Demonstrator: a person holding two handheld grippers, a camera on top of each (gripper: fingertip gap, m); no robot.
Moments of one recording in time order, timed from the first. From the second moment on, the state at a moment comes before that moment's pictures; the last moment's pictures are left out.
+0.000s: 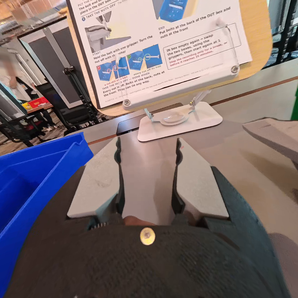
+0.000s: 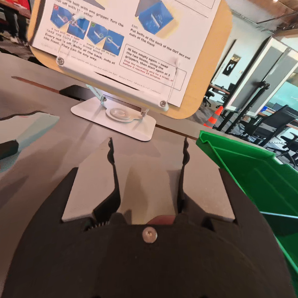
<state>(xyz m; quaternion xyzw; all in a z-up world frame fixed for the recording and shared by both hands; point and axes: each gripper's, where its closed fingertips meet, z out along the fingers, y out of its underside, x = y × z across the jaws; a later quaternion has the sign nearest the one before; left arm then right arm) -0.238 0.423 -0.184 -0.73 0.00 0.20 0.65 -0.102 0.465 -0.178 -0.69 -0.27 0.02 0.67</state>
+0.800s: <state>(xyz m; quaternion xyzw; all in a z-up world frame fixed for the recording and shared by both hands) -0.247 0.417 -0.190 -0.74 -0.02 0.20 0.64 -0.112 0.417 -0.149 -0.64 -0.30 0.10 0.70</state>
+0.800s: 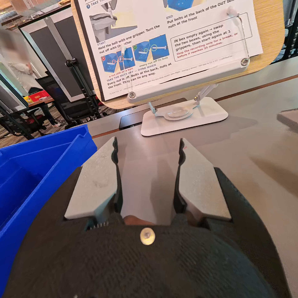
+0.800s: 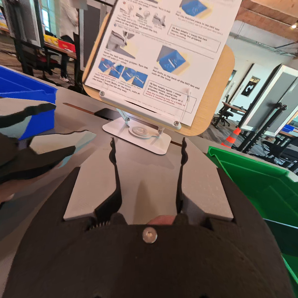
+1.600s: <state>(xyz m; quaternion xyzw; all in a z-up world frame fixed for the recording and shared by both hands) -0.244 0.418 -0.198 -0.76 0.00 0.20 0.62 -0.130 0.412 -0.175 -0.67 -0.35 0.11 0.65</state>
